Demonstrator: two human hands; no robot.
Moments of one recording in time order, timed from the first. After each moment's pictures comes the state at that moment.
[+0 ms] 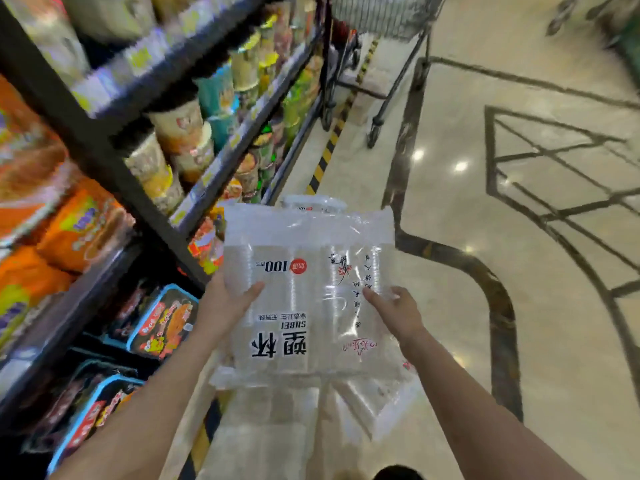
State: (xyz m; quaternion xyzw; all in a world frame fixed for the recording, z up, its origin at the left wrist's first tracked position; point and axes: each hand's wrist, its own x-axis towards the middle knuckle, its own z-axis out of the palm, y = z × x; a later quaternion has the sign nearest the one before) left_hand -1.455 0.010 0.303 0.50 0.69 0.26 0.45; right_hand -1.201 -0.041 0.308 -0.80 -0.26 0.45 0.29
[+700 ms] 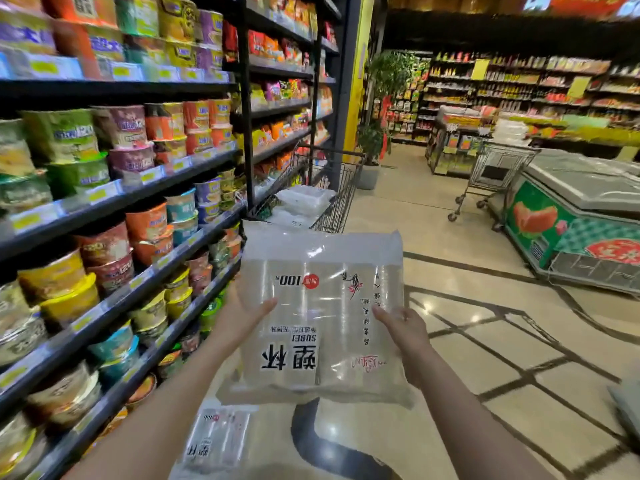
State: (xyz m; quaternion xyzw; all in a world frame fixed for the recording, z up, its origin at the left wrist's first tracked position) left_hand -1.067 0.199 0.707 0.57 0.59 0.39 0.42; right_hand -0.818 0.131 0.700 -0.71 -0.30 0.40 0.50
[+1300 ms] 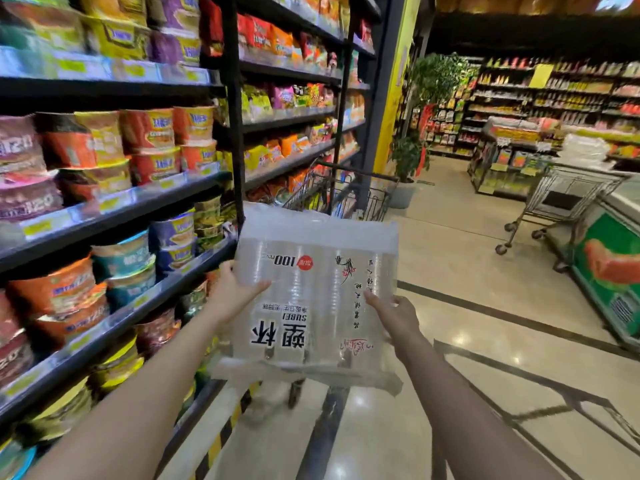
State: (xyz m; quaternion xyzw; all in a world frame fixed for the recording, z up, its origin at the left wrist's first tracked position) left_hand -0.945 0.592 0.724 0.55 0.64 0.41 0.35; right_hand -0.691 0.553 0.707 -0.69 -0.34 0.41 0.49
